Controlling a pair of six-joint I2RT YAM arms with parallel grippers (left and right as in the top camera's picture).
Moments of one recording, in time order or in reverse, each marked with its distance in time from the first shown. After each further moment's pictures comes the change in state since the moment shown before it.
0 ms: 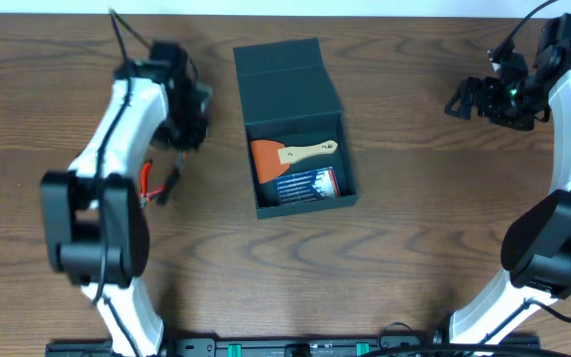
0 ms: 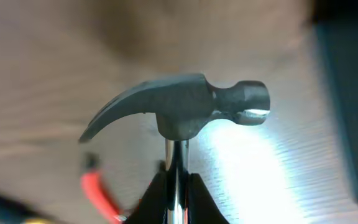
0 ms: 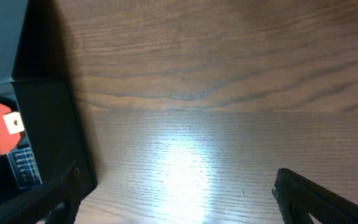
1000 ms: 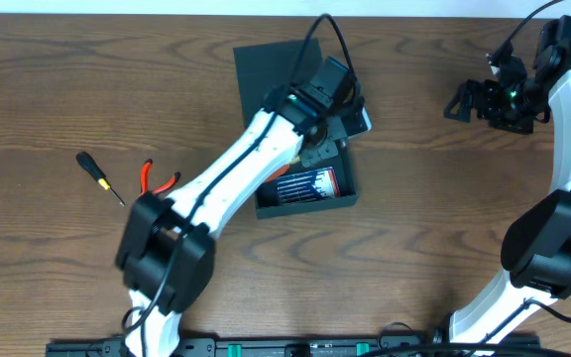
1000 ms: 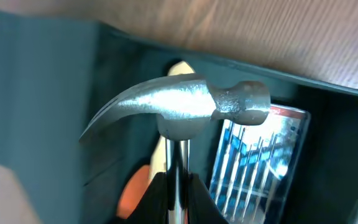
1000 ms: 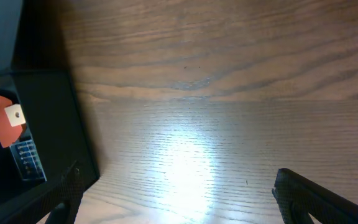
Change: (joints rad) left arm -0.568 0.087 0.113 0.164 -0.050 0.283; right arm 0.000 0.000 0.000 -0.035 0.000 0.000
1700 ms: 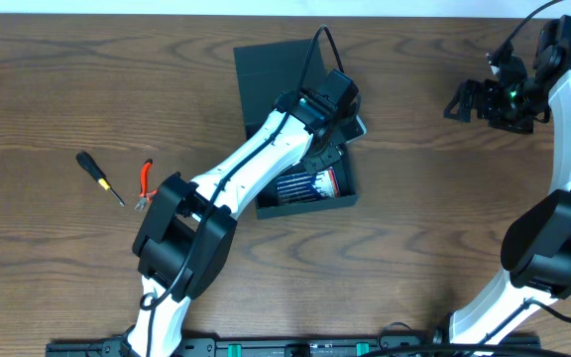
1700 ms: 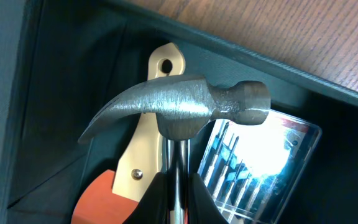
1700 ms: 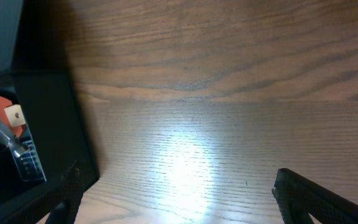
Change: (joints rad) left arm -0.001 0.071 -0.006 0.000 0.011 -0.130; right arm 0.000 0.000 0.000 0.003 0.000 0.000
